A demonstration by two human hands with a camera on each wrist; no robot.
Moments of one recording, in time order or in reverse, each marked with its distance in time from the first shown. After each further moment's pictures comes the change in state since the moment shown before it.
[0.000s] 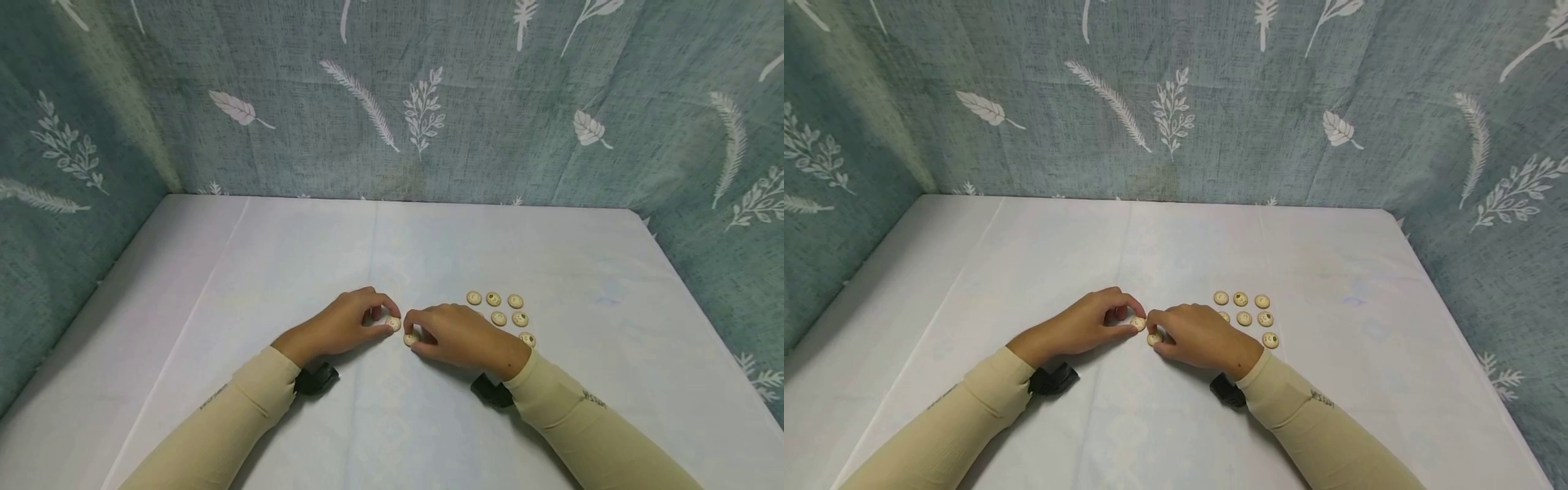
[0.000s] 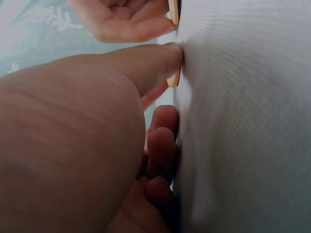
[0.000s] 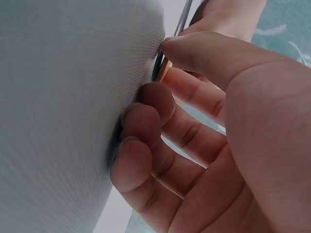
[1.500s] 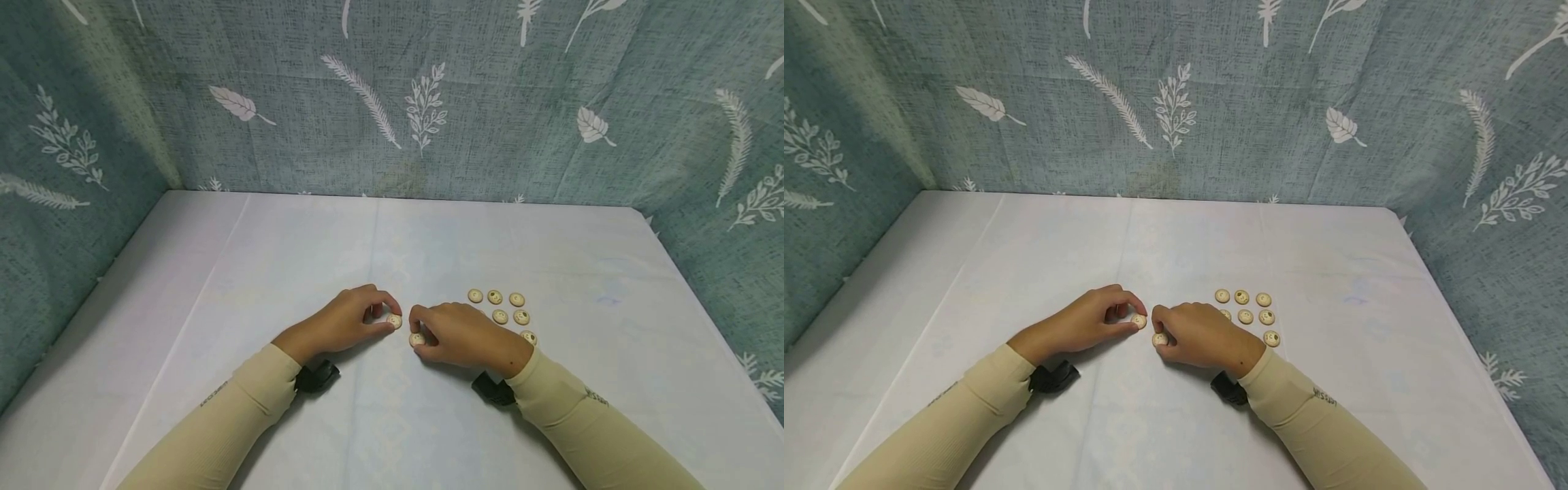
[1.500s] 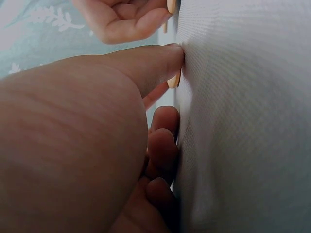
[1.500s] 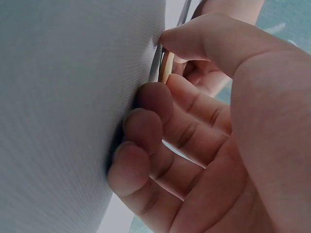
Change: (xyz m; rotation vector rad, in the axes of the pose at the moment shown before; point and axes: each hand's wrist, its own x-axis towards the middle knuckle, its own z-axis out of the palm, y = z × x) left_hand 0.001 0.000 0.002 -0.005 0.016 -0.009; right_hand 0.000 0.000 0.002 -0.010 -0.021 0.033
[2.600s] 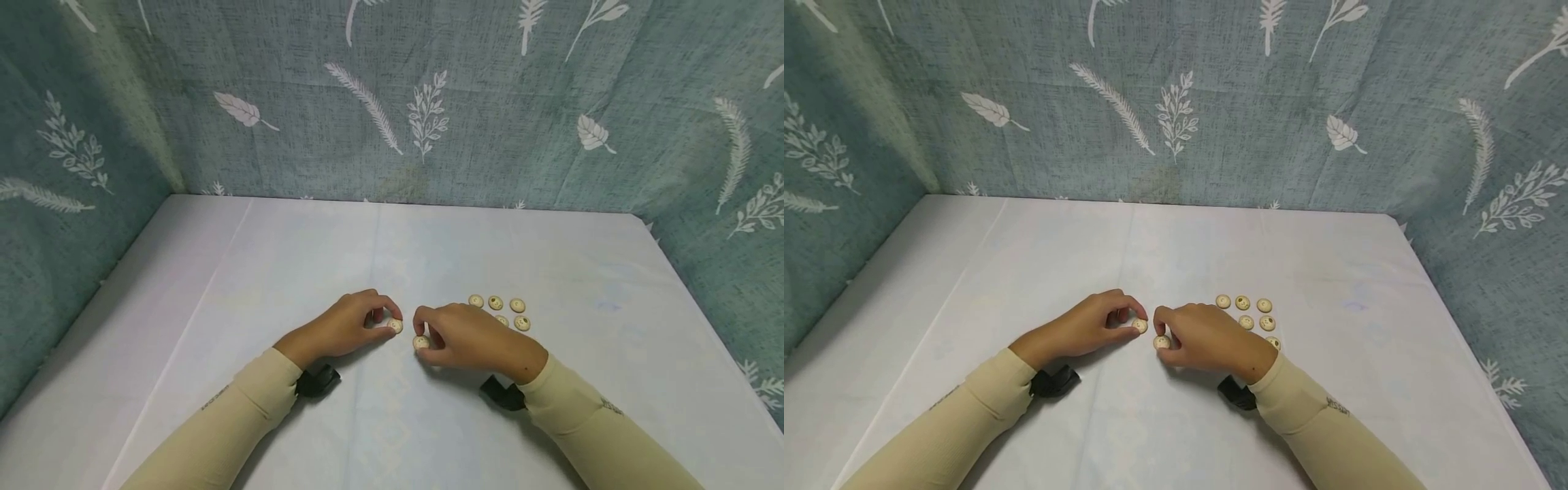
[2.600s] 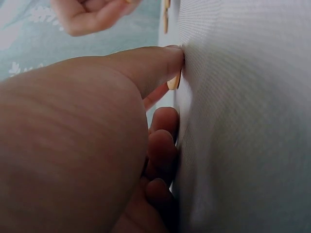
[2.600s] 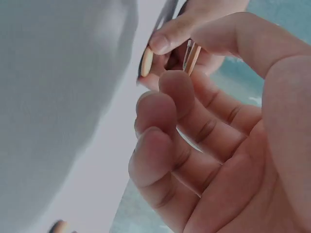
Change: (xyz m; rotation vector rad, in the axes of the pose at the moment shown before) left_hand -0.001 0.000 -0.001 -0.002 -0.007 0.008; right_hand -0.010 -0.002 -0.017 0.054 0.011 -0.015
